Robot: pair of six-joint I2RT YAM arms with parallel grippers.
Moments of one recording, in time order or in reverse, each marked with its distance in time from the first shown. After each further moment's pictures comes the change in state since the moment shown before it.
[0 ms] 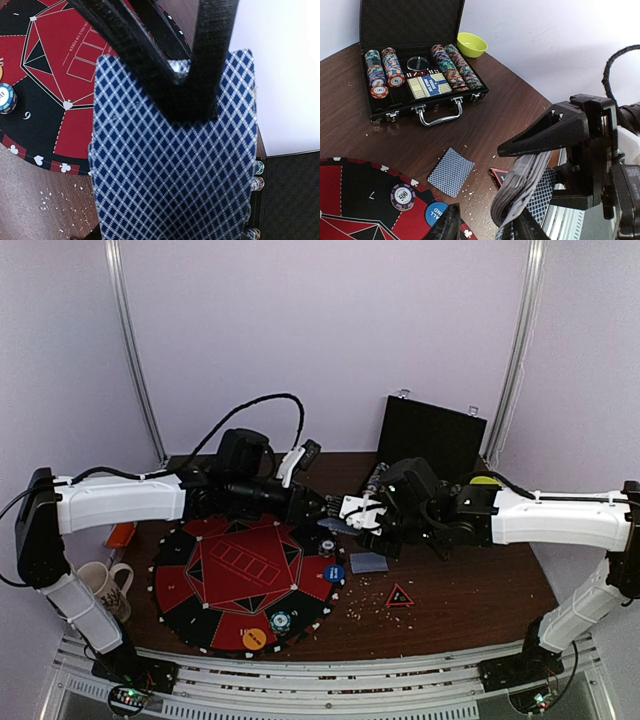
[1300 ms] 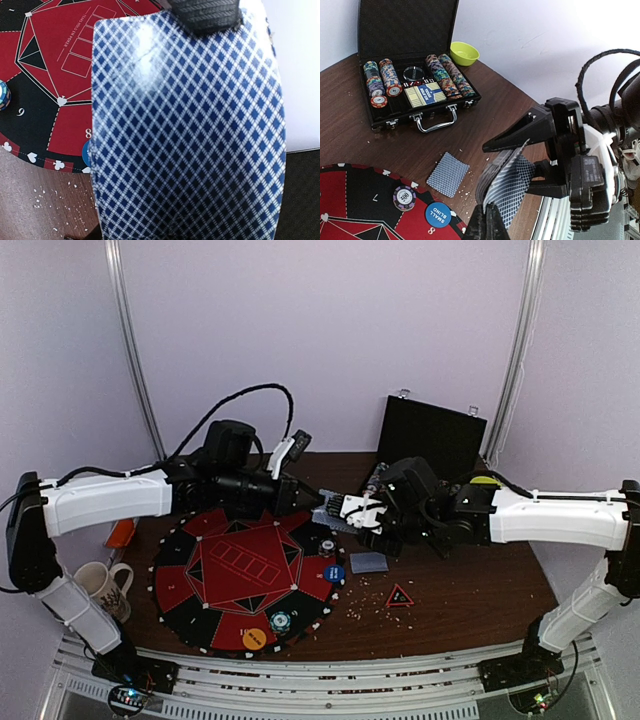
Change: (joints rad) left arm 0.034 -0.057 -0.002 -0.027 0.060 0.017; right arm -0.016 0.010 0.000 0.004 0.002 -0.015
